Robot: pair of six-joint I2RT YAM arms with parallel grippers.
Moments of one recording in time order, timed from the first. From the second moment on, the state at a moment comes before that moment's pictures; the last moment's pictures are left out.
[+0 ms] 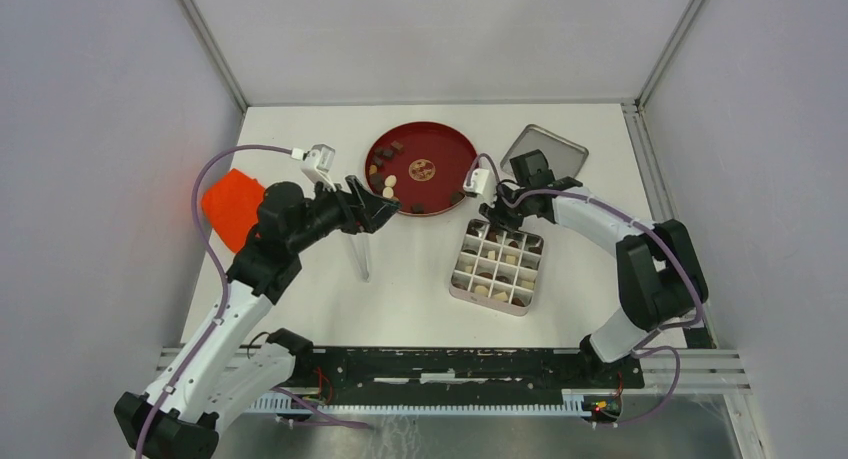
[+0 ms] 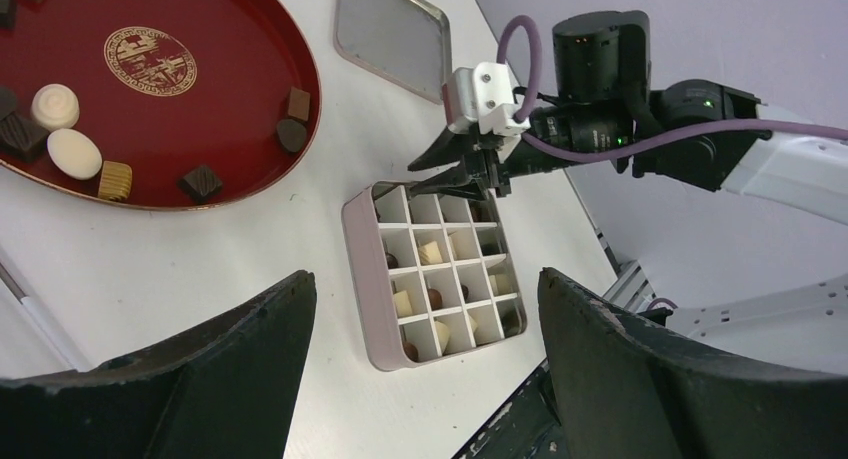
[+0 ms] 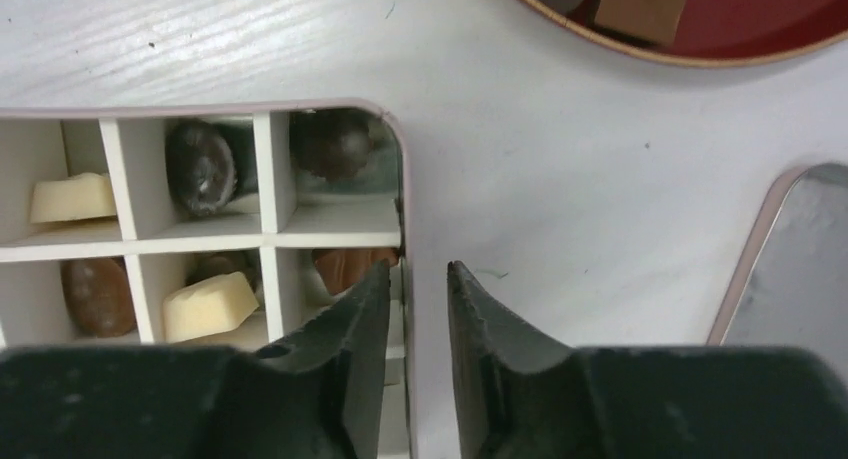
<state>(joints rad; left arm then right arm) -0.41 0.82 0.80 -0.19 0.34 -0.58 0.38 1.59 0.99 -0.39 -0.40 -0.77</state>
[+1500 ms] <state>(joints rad) -0.41 0.76 0.76 -0.16 0.35 -0.59 0.21 2.08 1.48 -0.41 -0.12 -0.76</state>
